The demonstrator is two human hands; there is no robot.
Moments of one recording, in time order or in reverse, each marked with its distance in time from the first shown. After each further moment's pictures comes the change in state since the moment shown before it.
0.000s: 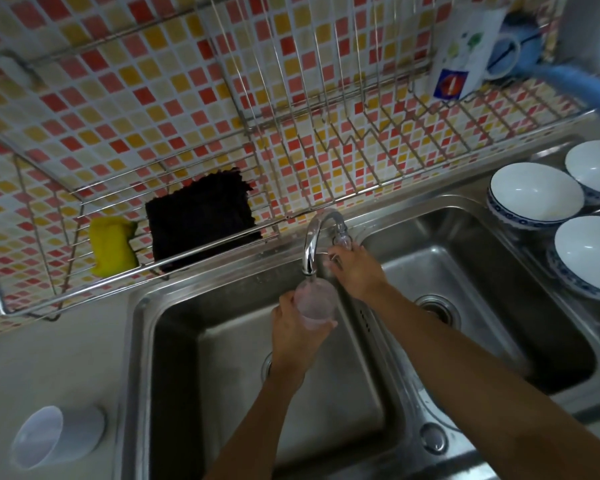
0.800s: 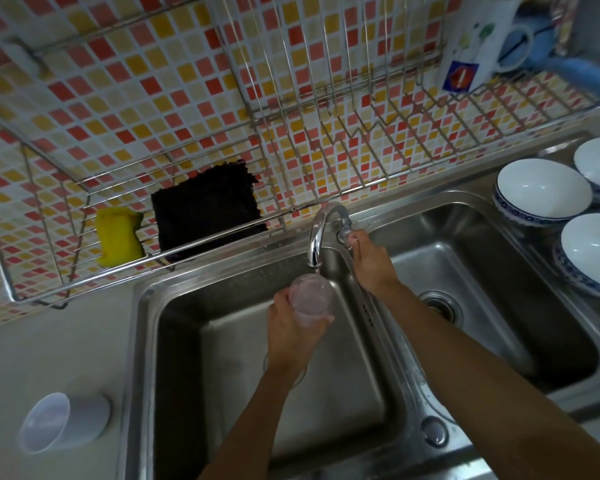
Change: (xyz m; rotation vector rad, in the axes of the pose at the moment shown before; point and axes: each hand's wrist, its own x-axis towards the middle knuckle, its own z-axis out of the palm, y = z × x) left_hand -0.007 -0.009 -0.009 -0.030 0.036 0.041; right_hand -0.009 0.007 -0.007 0.283 0.112 0.158
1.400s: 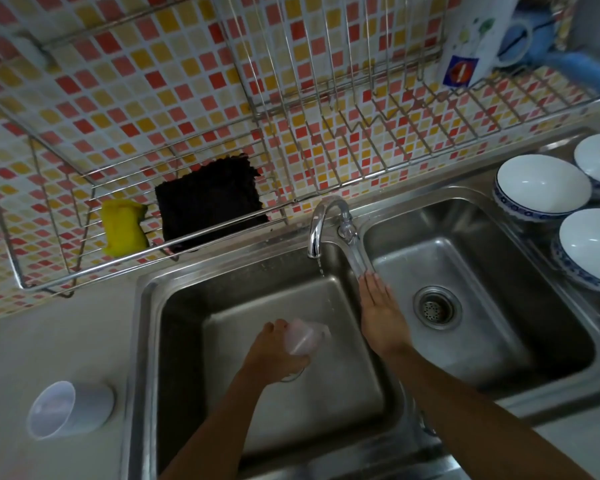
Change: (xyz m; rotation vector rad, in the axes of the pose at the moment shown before) left_hand 0.001 -0.057 -0.030 0.527 -0.527 -0.056; right_hand -0.093 0.069 0.045 -0.669 -0.070 -0.144
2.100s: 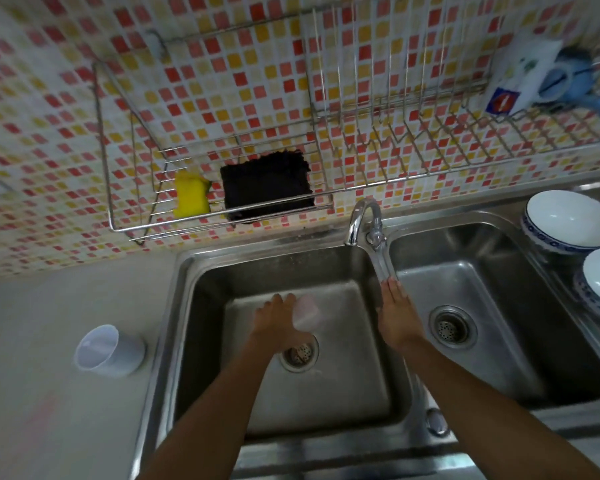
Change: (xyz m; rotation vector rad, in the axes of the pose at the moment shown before) left_hand -0.020 -0.009 -0.029 0.191 0.202 0.025; right_hand 0.003 -0.005 -0.021 0.098 -0.158 0.006
